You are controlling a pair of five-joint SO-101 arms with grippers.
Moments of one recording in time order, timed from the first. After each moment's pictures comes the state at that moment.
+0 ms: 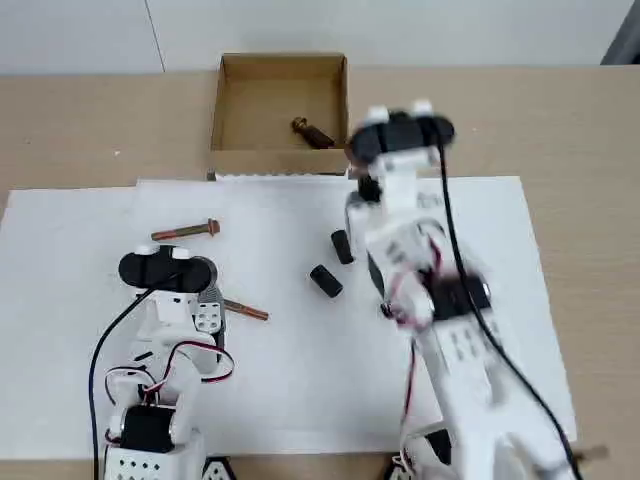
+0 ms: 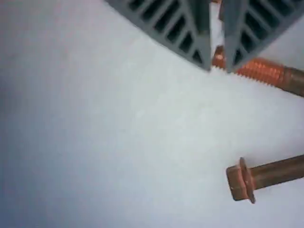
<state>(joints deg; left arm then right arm) 2.1 -103.4 96.5 50.2 5.2 -19.4 -35.4 33.8 44.0 -5.2</state>
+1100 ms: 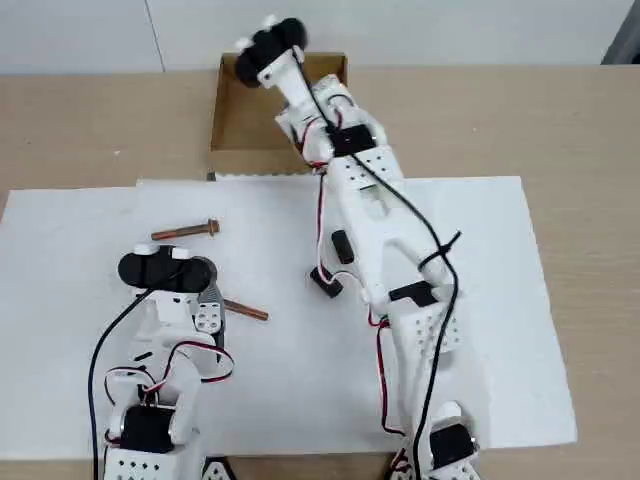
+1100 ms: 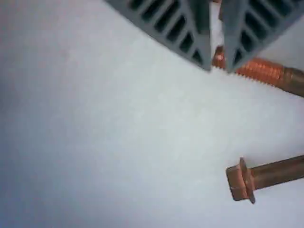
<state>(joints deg) 2.1 -103.4 96.5 50.2 5.2 -23.2 44.4 -45.0 39.3 24.0</state>
